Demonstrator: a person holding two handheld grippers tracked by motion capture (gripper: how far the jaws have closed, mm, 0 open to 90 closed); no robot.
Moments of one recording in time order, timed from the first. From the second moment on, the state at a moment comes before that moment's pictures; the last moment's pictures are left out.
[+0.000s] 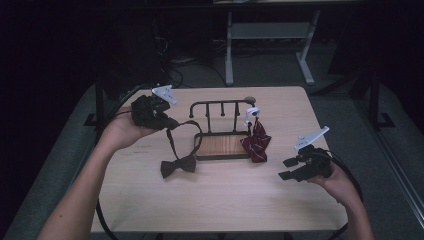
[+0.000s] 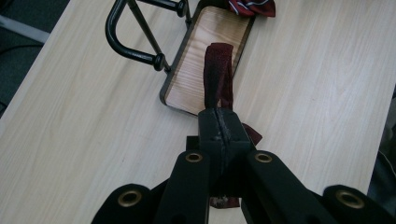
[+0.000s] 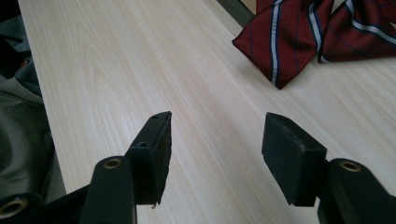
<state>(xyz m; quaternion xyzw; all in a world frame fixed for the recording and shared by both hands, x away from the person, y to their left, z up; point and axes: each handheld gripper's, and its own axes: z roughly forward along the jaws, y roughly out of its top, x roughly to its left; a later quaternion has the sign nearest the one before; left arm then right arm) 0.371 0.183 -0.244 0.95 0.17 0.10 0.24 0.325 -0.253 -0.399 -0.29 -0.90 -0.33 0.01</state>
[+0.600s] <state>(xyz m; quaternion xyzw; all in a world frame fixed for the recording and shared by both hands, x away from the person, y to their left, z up) 0.385 0.184 -0.239 0.95 0.18 0.11 0.24 0.326 -0.254 -0.398 -0.29 -0.90 -0.33 0.01</state>
